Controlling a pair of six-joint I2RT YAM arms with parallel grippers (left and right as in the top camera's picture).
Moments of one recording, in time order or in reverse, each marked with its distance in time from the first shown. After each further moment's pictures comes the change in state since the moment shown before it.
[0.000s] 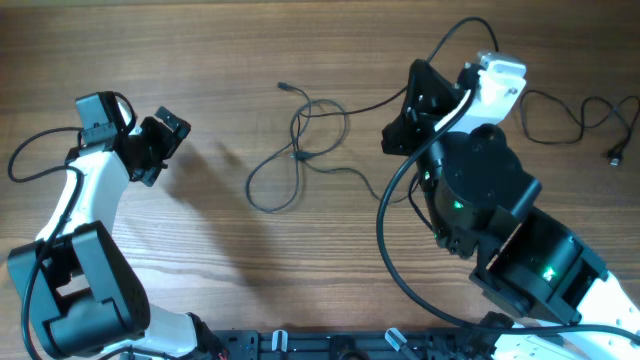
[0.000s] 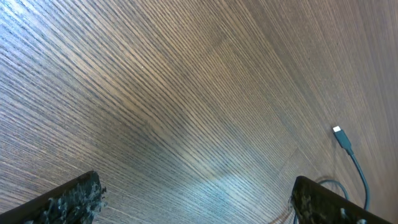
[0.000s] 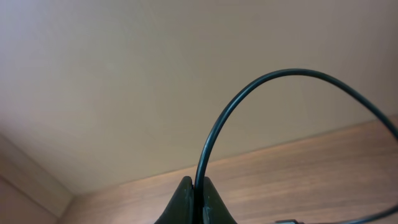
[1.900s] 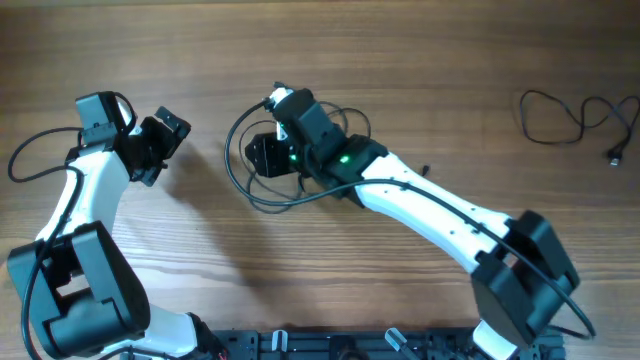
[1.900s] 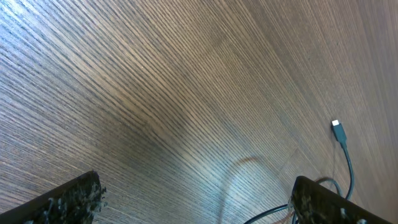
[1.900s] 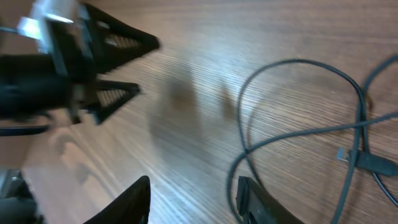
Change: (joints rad) left arm 0.000 0.000 0.000 0.000 0.000 0.000; right arm -0.058 0.728 -0.001 0.120 -0.935 0.085
